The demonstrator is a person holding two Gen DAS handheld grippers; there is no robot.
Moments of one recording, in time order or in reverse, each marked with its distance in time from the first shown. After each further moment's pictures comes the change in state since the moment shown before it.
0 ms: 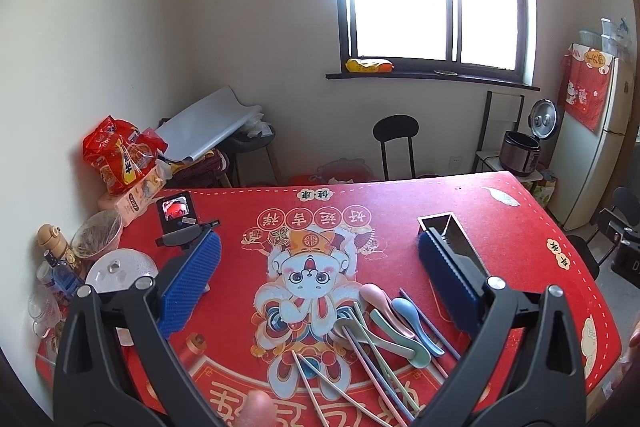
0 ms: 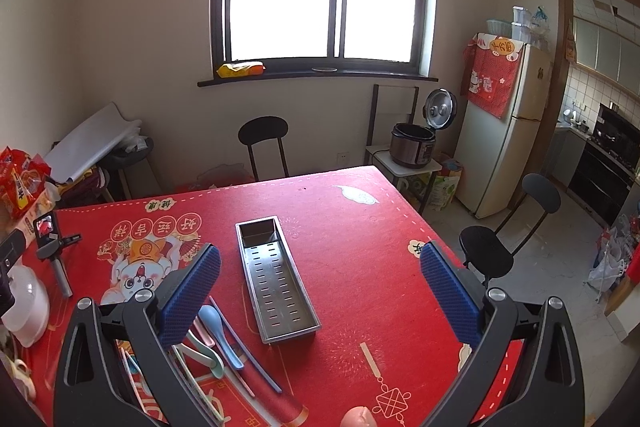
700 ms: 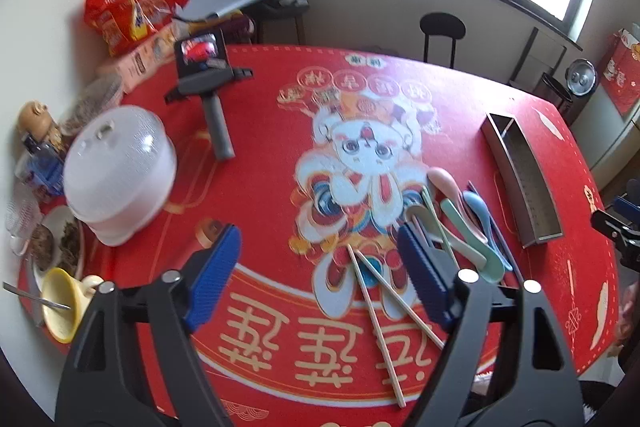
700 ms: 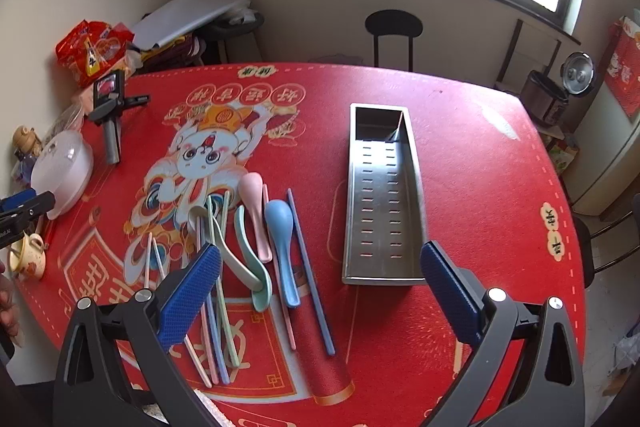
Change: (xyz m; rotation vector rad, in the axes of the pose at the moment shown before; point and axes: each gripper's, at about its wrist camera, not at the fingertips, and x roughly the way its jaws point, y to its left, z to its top) left arm 0.098 0.105 -0.111 -0.146 0.427 -0.006; right arm 0.130 0.065 -0.075 -0.276 0.378 0.400
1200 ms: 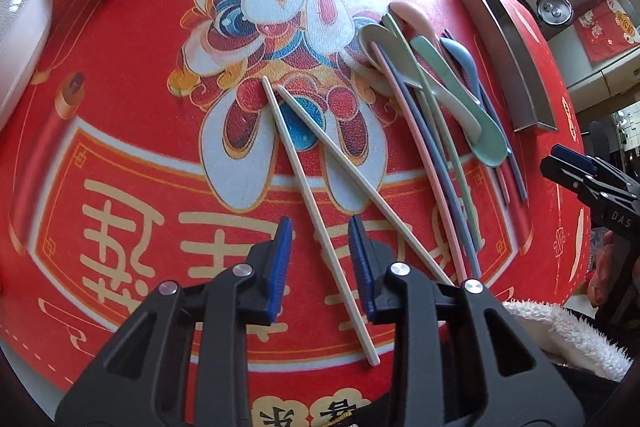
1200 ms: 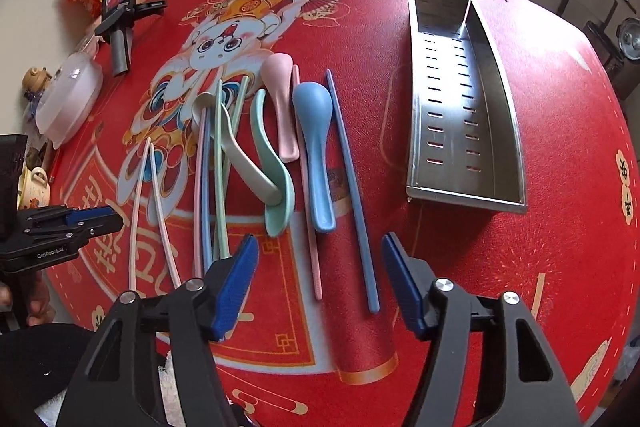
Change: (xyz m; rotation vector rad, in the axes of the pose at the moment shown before) left arm 0.112 -0.034 -0.086 0.008 0.396 -0.225; right arm 0.083 0.006 -0.055 -0.030 0.275 0.137
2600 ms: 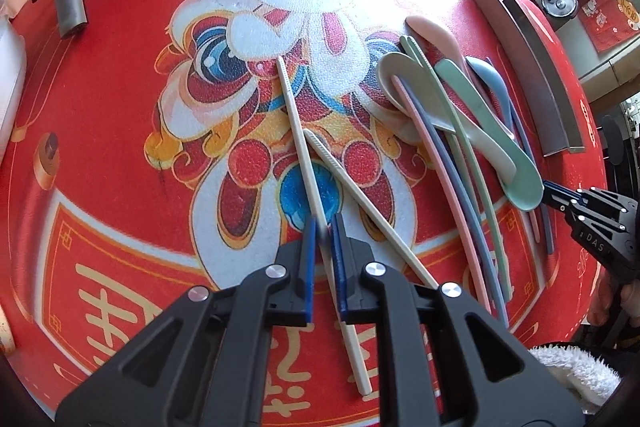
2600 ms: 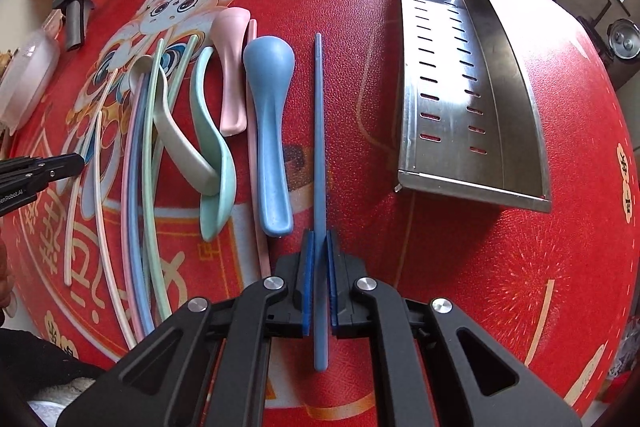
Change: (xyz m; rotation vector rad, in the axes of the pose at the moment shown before) left arm 0.032 0.000 0.048 0.062 -0.030 0.054; right arm 0.053 -0.009 -0.003 -0.021 0.067 -0.112
